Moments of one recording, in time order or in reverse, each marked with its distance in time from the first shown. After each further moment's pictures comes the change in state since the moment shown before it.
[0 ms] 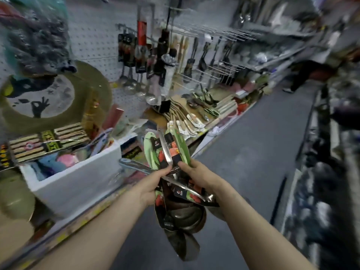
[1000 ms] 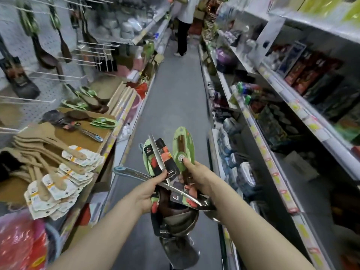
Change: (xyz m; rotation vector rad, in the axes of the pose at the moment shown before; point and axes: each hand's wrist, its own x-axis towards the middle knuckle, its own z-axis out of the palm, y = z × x) left_hand 0.318 0.075 0.287 0.319 -0.309 -0.430; right_hand 0.103 0.153 -0.334 0.683 0.619 0.411
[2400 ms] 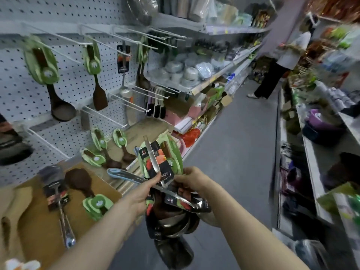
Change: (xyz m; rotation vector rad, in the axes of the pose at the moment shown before) left_hand 0.306 0.481 -0.041 -0.194 0.417 0.355; right_hand 0.539 -0.373 0.021 -0.651 -0.386 -0.261
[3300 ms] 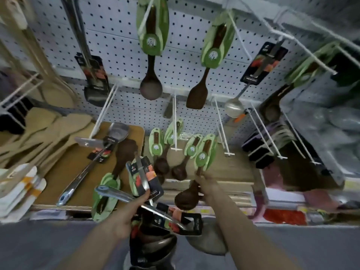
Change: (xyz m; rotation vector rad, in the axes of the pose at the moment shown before) left_hand 0.145 0.048 -0.024 -0.831 0.564 0.049; right_hand 0.379 -0.073 0.050 0.000 -0.548 0.125
